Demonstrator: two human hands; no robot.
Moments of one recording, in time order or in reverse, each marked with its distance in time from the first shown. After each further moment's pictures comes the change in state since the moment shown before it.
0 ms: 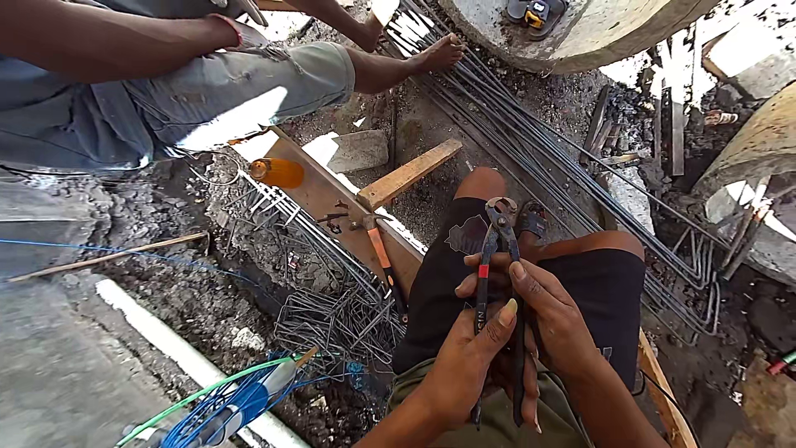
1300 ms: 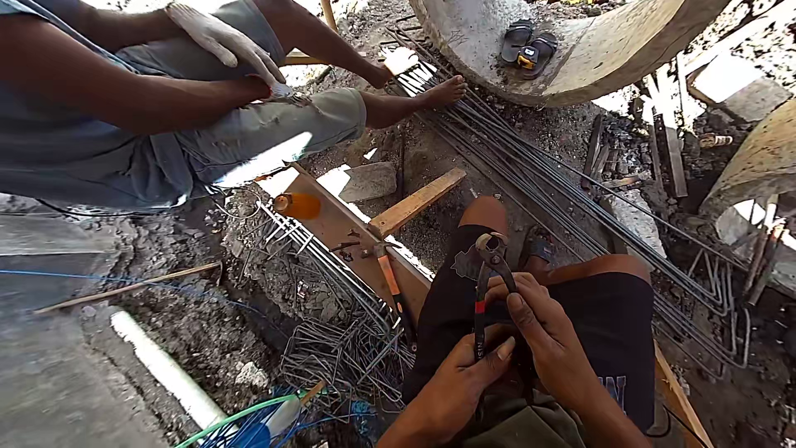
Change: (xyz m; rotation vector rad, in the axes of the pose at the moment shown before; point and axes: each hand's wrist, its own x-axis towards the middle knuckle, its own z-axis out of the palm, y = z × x) left_hand -0.006 0.007 -0.014 0.153 -0.024 -0.091; right_hand -0.007 -0.001 0.002 -0.694 0.203 -0.178
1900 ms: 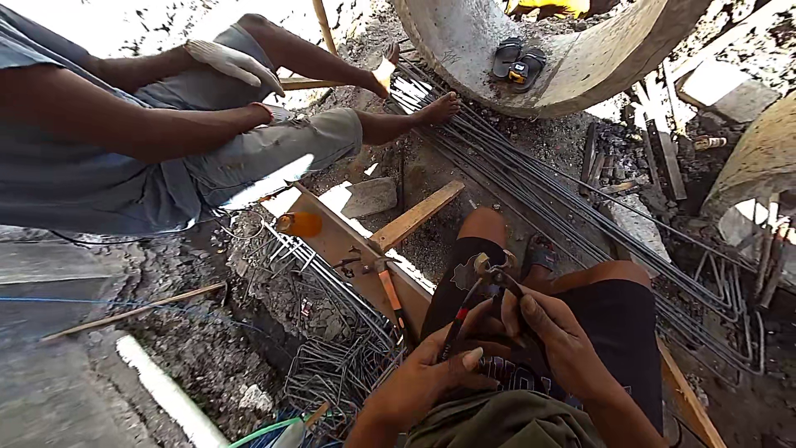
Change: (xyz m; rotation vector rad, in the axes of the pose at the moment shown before) left_hand -0.006 0.029 -0.033 0.139 -0.159 0.029; right_hand 0.010 0.014 -0.020 0.510 -0.157 -0.039
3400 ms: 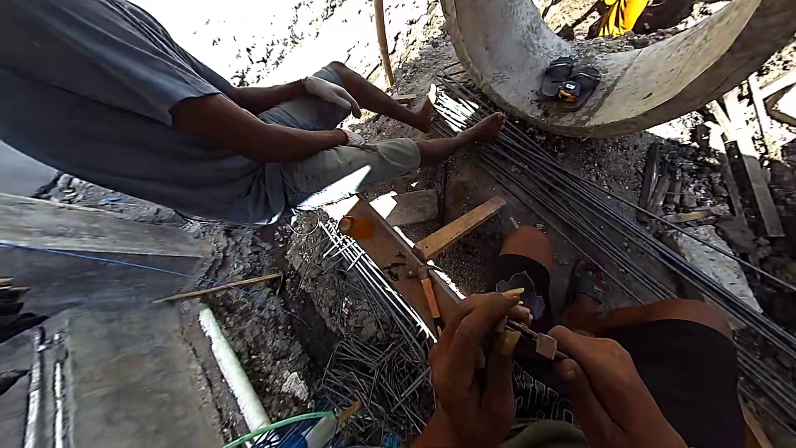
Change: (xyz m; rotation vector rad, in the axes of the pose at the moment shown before) left_hand 0.022 0.035 0.050 0.889 0.718 1.140; right_hand 0.010 -0.039 0.031 -0.769 -0.024 -0.370
